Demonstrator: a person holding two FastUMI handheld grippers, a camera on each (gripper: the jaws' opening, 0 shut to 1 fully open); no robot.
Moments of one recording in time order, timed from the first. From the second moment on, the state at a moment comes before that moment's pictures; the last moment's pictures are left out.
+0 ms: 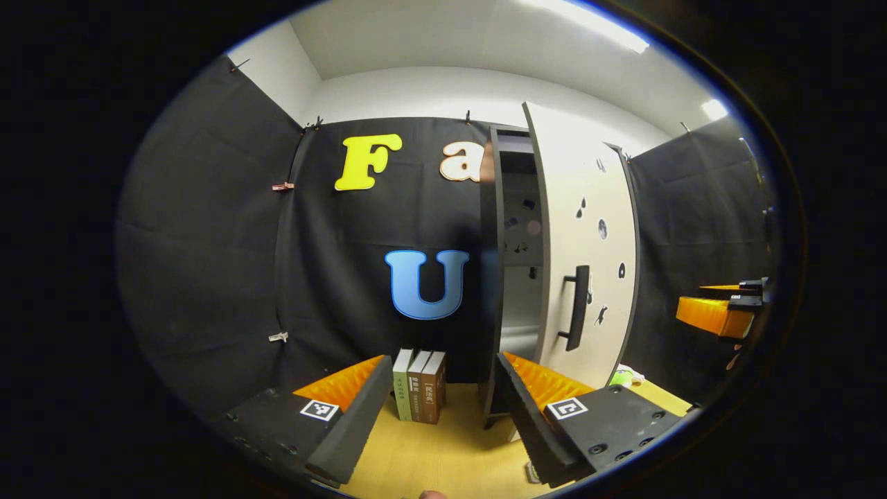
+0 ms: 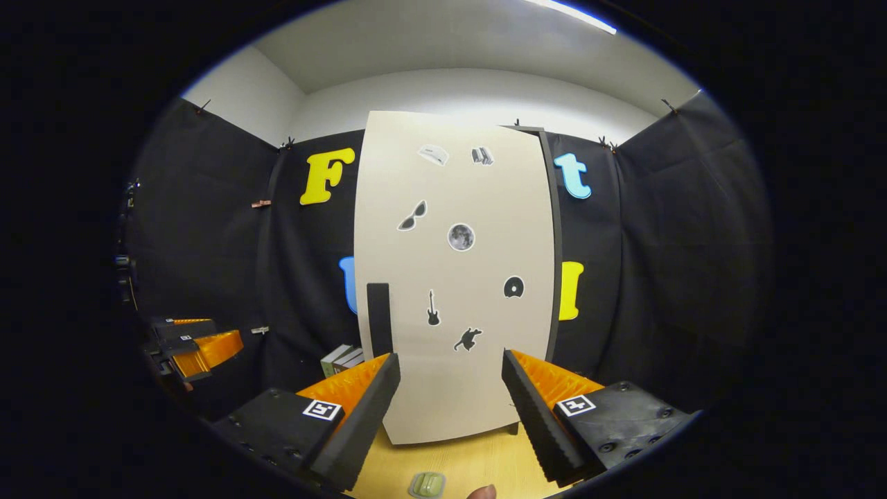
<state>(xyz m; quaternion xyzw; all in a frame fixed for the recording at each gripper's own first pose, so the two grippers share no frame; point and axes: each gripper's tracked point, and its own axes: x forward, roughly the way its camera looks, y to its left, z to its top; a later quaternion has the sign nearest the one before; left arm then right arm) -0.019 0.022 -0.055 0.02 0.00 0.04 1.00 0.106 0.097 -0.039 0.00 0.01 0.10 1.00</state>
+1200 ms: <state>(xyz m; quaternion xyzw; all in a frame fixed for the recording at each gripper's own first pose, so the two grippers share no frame) -0.006 -0.031 -0.038 0.03 -0.01 0.04 1.00 0.114 0.014 -0.034 -0.03 0.00 0.05 1.00</state>
